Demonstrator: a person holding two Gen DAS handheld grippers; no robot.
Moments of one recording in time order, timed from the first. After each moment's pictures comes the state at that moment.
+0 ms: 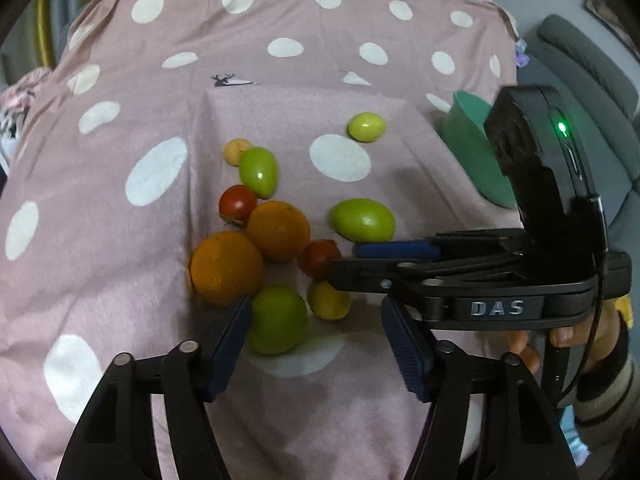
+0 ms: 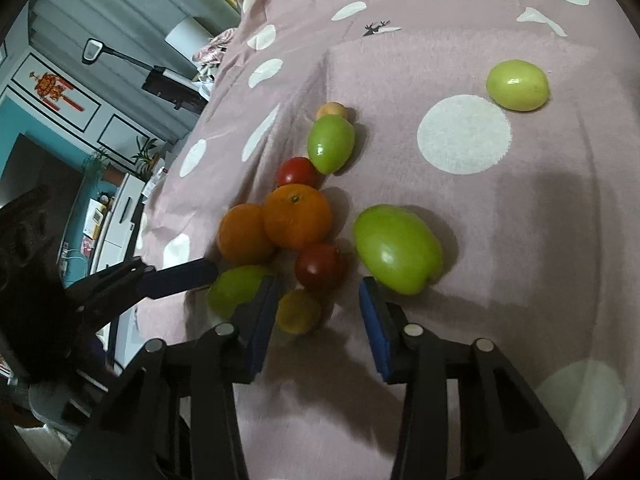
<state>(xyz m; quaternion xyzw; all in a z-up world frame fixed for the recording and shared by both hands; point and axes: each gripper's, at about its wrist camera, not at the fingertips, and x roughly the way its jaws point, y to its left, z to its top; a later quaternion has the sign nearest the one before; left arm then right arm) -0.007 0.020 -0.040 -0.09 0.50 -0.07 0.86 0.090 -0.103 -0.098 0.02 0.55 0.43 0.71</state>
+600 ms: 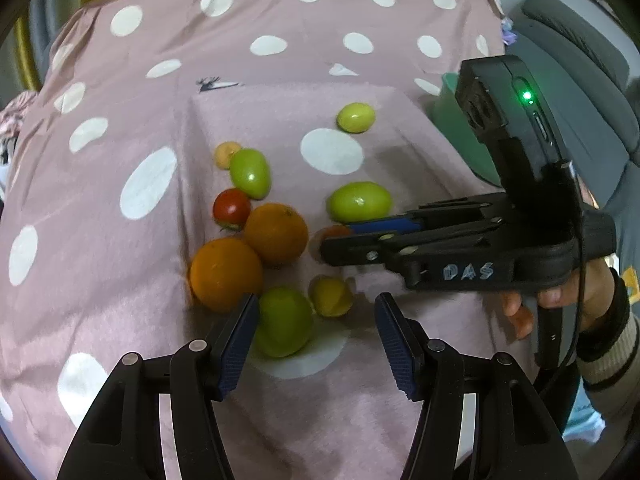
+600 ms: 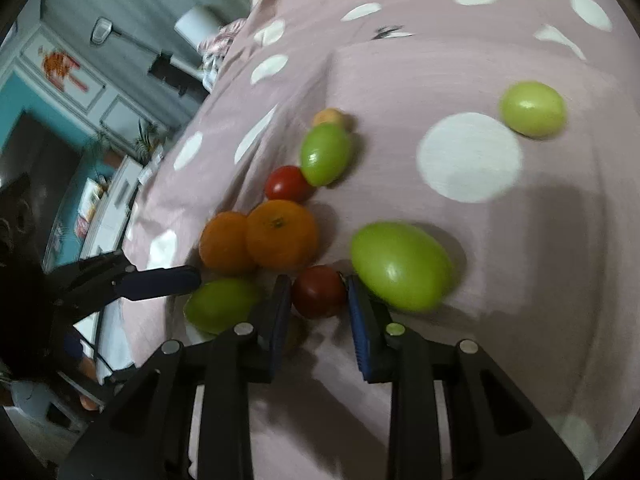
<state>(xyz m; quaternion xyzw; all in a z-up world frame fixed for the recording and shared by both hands) -0.004 0.015 -0.040 -0.05 0.51 -0.10 0.85 0.108 -0.115 -0.102 0.02 0.54 0.45 0.71</state>
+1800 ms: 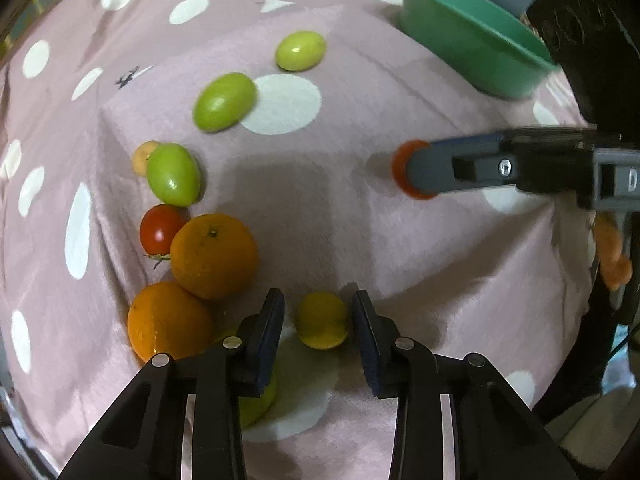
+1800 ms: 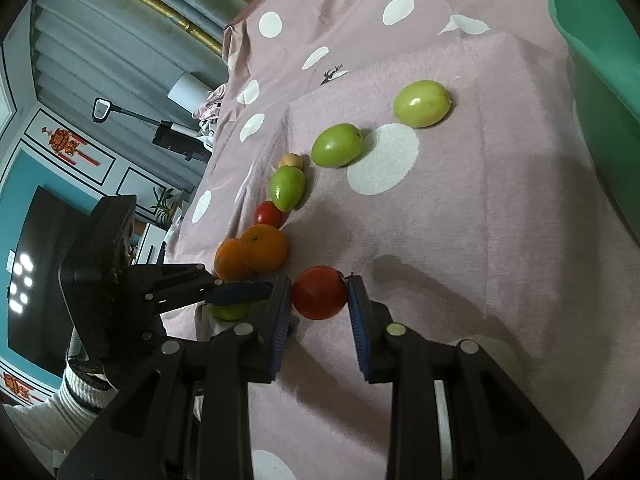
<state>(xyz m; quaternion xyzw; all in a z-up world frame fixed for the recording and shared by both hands) 0.037 -0.034 -0.076 0.09 0.60 -0.14 0.78 0.110 -0.186 -0.090 0.12 0.52 0.43 0.73</state>
